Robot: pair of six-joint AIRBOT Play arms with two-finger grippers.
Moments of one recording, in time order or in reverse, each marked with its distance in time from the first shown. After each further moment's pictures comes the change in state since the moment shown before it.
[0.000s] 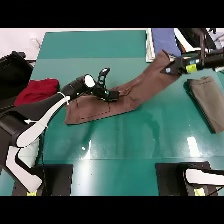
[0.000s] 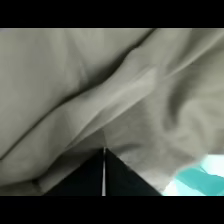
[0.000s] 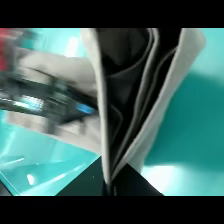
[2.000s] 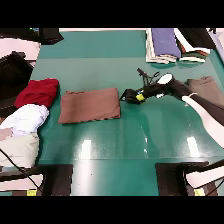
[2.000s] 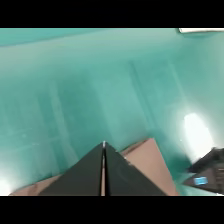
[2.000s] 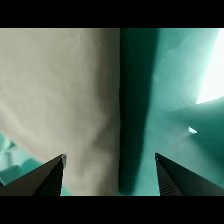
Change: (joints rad) left arm 0.372 0.400 0.420 0.272 -0.352 0.018; right arm 0.419 -0.282 -0.315 0.127 -0.430 0.051
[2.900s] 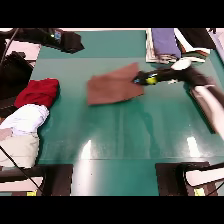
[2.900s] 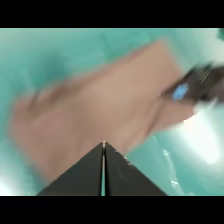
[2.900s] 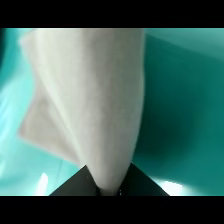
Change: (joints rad) left arm -0.163 -0.010 -0.002 -0.026 -0.029 0.020; right arm -0.228 0.121 0.135 -0.100 0.009 -0.052
